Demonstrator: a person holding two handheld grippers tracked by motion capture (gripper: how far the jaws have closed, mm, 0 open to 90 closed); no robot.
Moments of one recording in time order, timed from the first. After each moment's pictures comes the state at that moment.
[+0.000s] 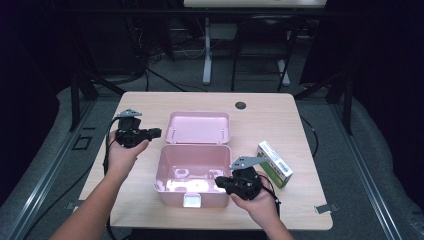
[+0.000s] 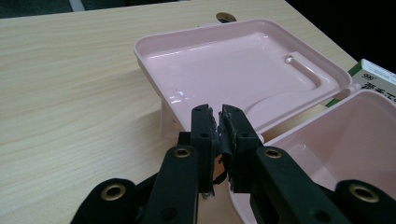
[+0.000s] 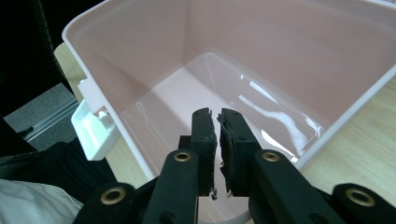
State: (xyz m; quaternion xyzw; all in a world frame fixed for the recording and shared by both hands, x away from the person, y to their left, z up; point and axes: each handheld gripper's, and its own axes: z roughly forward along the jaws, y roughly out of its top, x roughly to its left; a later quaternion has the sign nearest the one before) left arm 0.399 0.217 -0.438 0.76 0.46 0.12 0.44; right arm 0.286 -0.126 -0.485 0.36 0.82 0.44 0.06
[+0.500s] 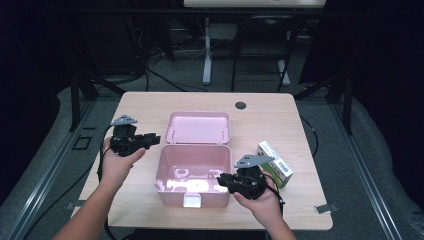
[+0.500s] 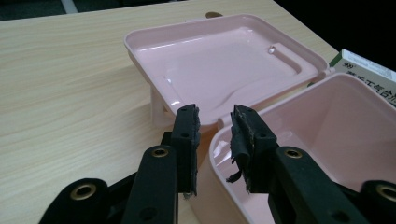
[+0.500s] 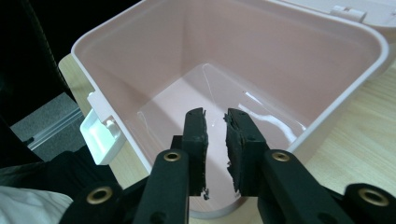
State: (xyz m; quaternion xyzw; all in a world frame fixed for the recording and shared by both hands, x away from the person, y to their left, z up) left arm 0.371 0.223 -0.438 0.77 0.44 0.13 0.44; right arm 0.283 -0.135 -0.475 0.37 0.81 0.46 0.07
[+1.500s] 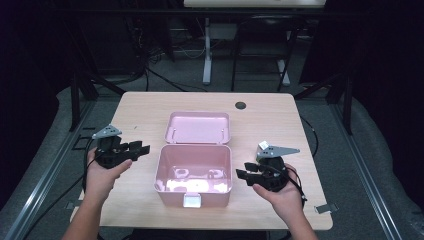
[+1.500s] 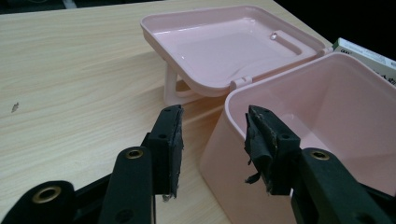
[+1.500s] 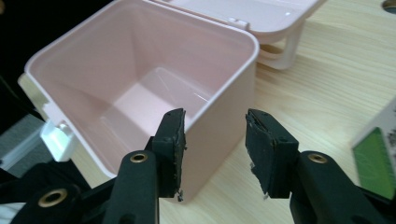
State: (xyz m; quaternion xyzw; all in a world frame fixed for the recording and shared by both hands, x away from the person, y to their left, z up) left arm 0.348 0.257 -0.449 0.76 0.44 0.13 0.46; right arm 0.289 -0.182 -0.451 0.43 0.79 0.43 0.11
